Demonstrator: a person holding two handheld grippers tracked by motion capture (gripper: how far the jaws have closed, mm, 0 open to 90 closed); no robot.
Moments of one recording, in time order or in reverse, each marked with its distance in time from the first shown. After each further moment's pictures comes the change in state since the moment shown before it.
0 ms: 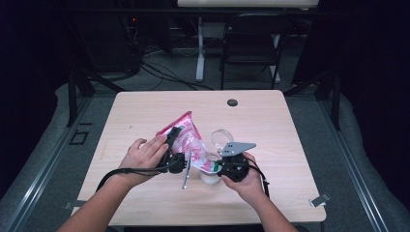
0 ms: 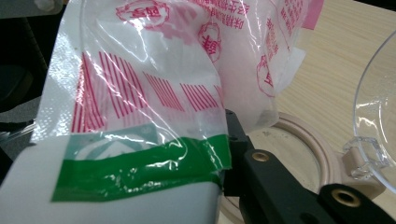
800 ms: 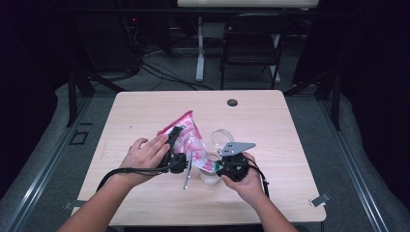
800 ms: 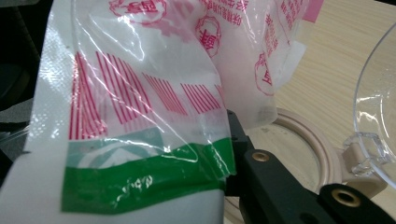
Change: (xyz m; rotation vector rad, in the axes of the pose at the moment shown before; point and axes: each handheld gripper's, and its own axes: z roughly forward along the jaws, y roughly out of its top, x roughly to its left) left arm 0.001 0.003 -0.001 0.000 0.006 0.004; right arm -0.002 -0.002 0.002 0.013 -0.002 0.008
